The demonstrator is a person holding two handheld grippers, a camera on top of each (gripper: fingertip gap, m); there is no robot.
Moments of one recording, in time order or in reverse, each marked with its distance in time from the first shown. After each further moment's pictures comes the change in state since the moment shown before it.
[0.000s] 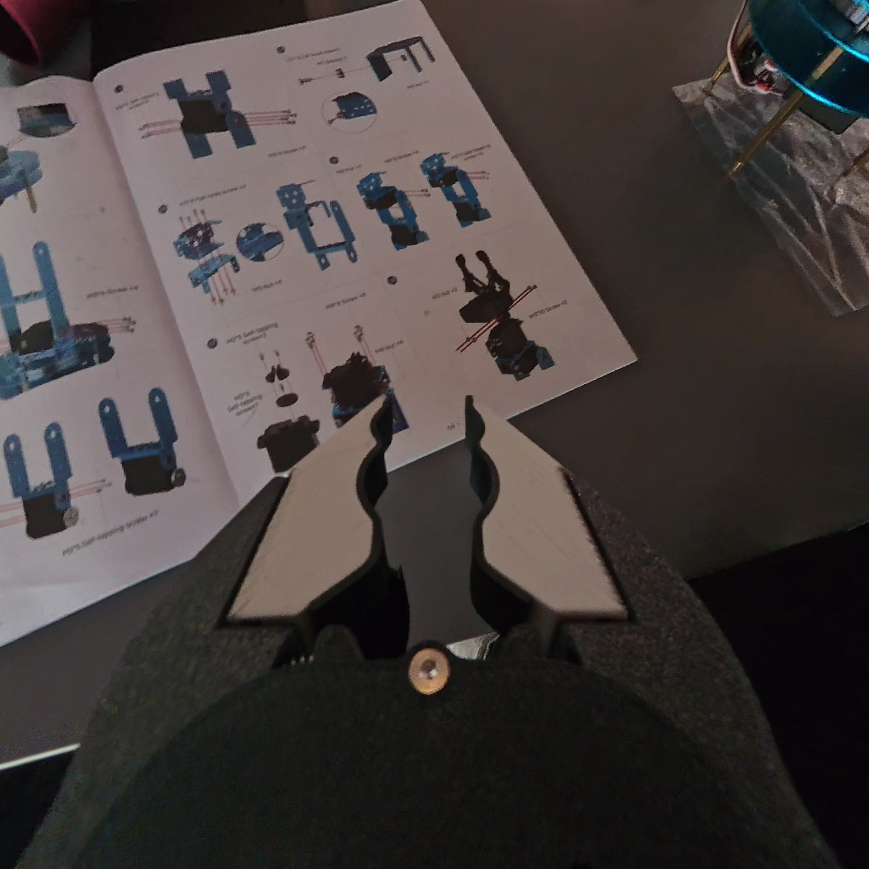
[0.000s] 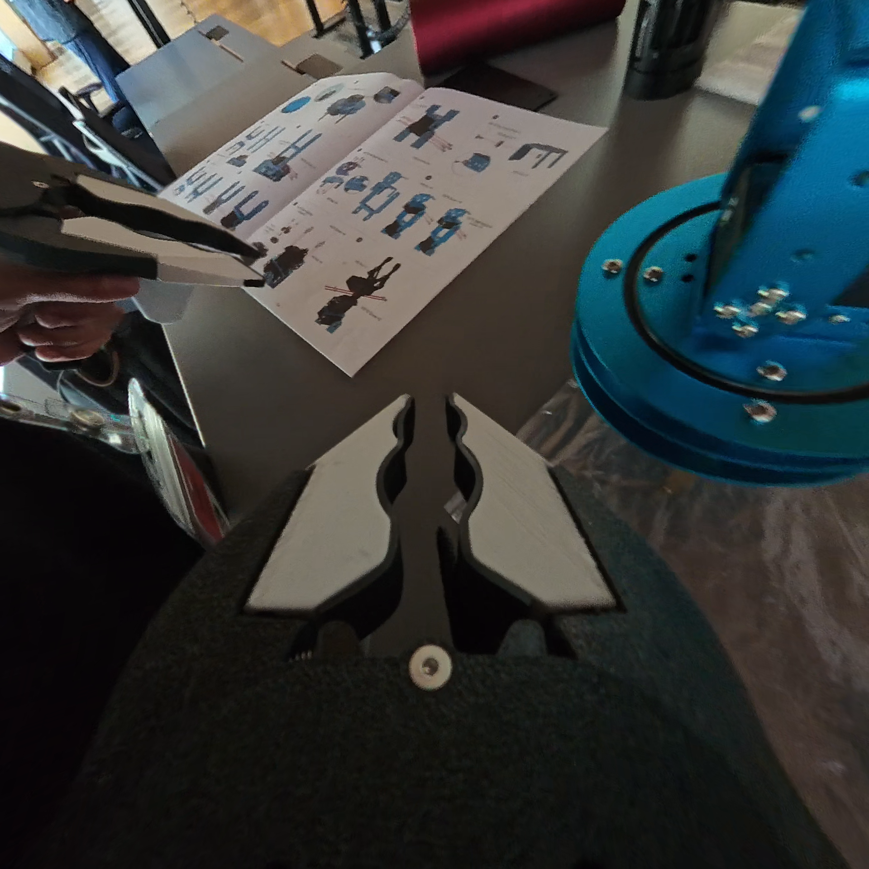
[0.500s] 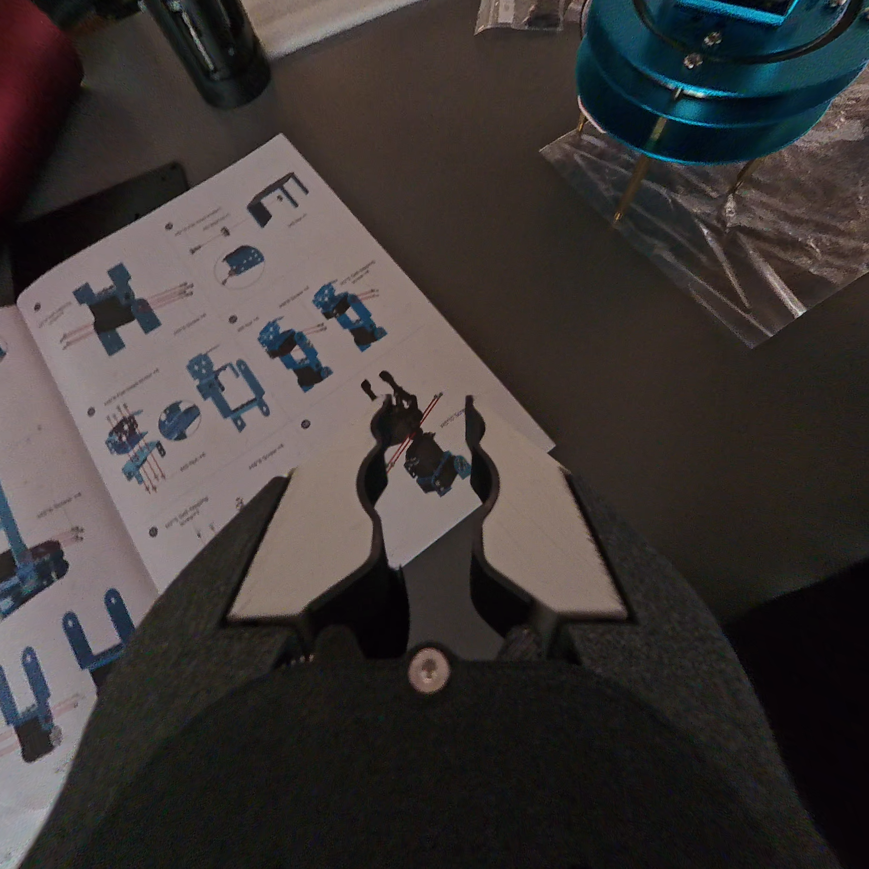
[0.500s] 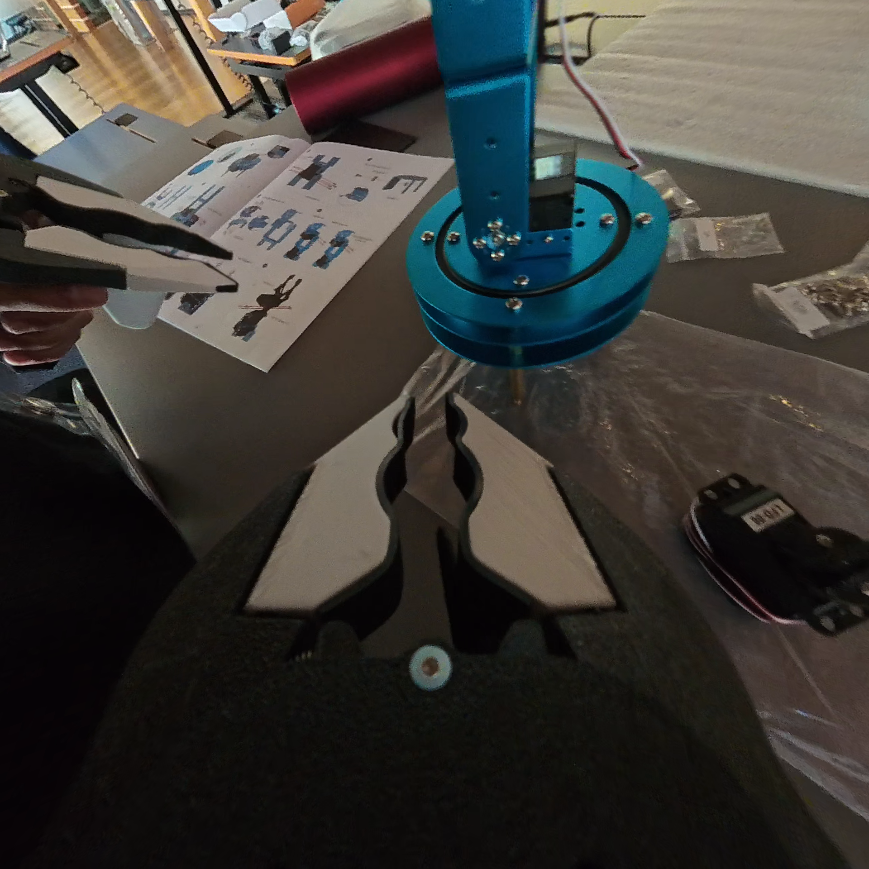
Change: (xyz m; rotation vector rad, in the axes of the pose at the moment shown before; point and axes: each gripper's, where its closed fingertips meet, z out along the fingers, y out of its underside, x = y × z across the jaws) left arm 0.053 -0.050 0.029 0.020 0.073 0.236; right arm 0.053 0.011 -0.059 0.095 0.173 0.086
